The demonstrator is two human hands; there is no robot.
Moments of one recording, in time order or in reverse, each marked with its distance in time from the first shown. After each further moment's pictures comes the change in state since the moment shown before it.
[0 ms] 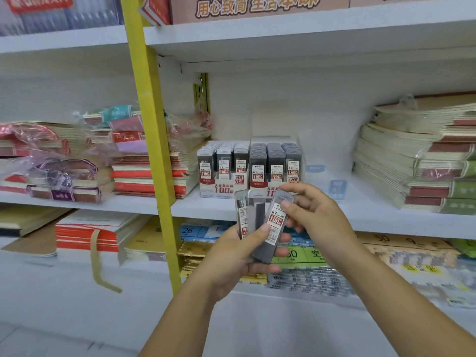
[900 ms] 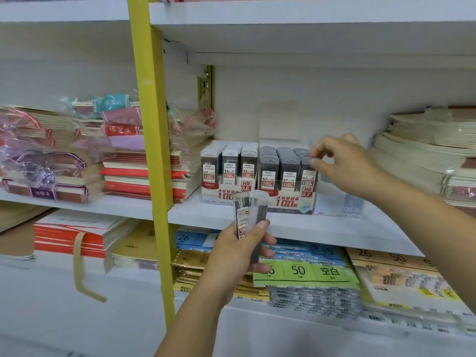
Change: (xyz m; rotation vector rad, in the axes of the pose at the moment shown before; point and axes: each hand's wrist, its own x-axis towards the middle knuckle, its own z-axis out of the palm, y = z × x) left_hand 0.041 -0.016 -0.027 0.070 0.271 0.074; right_hand 0.124 -0.026 -0.058 -1.044 0.058 -0.263
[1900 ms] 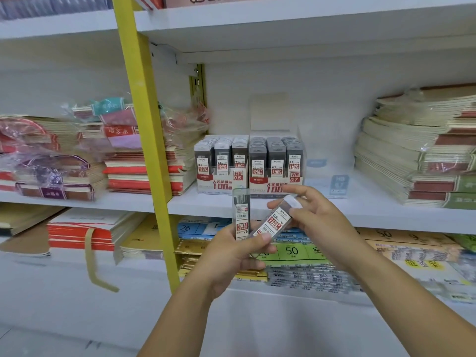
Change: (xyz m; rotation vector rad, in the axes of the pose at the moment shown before) left_hand -0.030 0.001 0.001 -0.030 -0.162 -0.121; right_hand -0.124 -0.044 0.043 1.094 -0.203 0.289
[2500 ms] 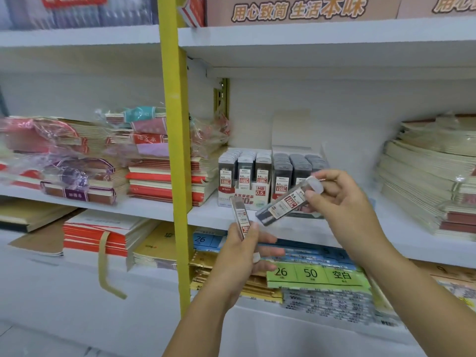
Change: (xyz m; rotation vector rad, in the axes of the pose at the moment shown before) left_hand 0.007 0.009 -0.010 -0.101 0.197 0.122; right_hand 0.027 -0.041 0.015 -0.119 0.226 -0.262
